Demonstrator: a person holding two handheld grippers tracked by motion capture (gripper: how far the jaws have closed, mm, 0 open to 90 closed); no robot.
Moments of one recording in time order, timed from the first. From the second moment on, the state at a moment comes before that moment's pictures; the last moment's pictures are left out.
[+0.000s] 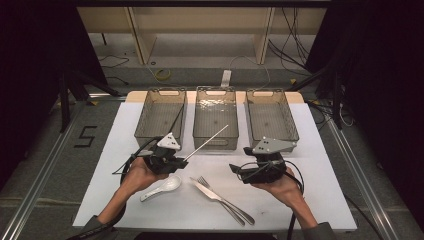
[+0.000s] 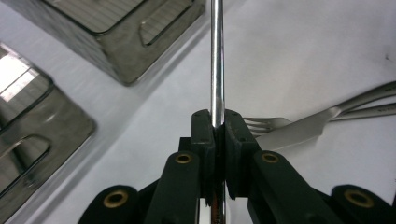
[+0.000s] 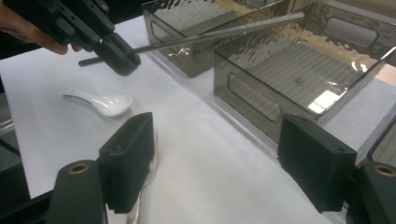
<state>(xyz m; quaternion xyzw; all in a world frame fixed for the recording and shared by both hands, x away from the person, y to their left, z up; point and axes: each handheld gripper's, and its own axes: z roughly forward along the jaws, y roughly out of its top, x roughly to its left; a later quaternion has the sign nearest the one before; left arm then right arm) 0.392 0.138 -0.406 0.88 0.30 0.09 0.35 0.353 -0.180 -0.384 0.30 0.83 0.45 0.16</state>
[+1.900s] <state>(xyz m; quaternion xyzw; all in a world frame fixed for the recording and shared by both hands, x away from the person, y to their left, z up) 0.514 0.211 -0.392 0.78 0.50 0.15 0.35 0.297 -0.231 -0.430 0.36 0.76 0.51 0.17</state>
